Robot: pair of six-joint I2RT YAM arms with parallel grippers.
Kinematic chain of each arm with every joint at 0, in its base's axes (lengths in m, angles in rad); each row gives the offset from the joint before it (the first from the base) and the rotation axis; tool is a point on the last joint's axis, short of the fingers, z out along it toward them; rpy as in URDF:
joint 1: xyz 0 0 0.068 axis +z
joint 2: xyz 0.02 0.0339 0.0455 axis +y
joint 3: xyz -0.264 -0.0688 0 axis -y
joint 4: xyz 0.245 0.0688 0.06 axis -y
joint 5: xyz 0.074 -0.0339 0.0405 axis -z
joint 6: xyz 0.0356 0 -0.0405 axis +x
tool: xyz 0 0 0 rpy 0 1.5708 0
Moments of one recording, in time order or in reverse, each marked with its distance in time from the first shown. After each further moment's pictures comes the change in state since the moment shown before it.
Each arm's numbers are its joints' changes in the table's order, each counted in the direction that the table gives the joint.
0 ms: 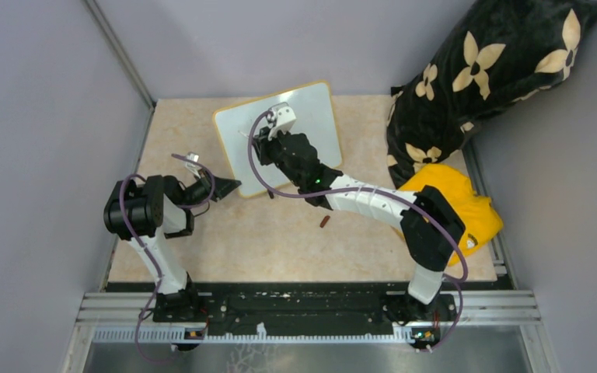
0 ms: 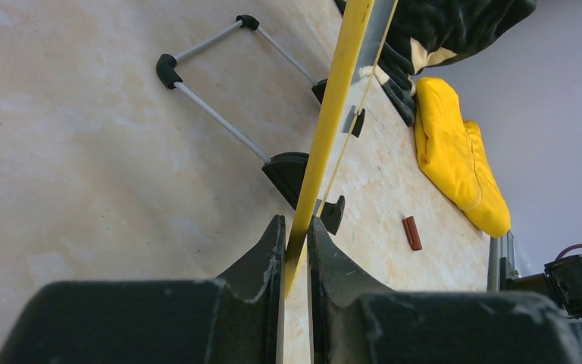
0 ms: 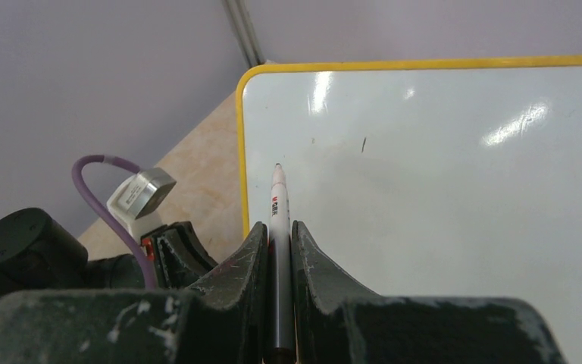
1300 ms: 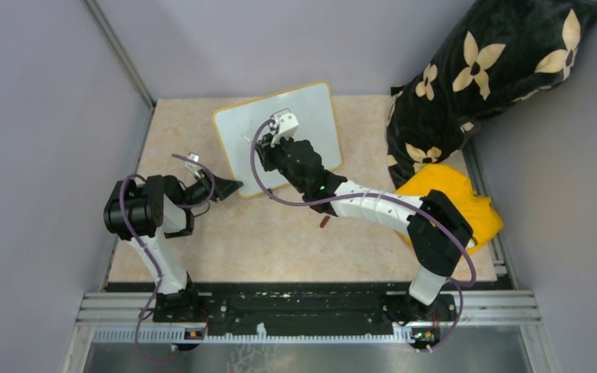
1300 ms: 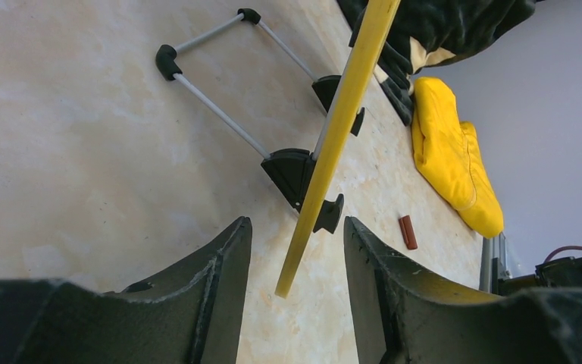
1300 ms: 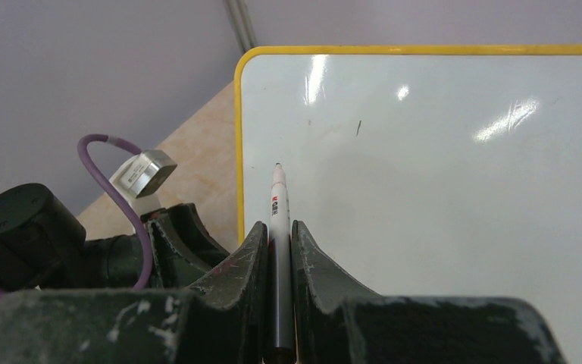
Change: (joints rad) left arm 0.004 0.000 0.003 -0.024 0.005 -0.005; right arm 0.011 -0.039 -0.053 0.018 0.015 -0.035
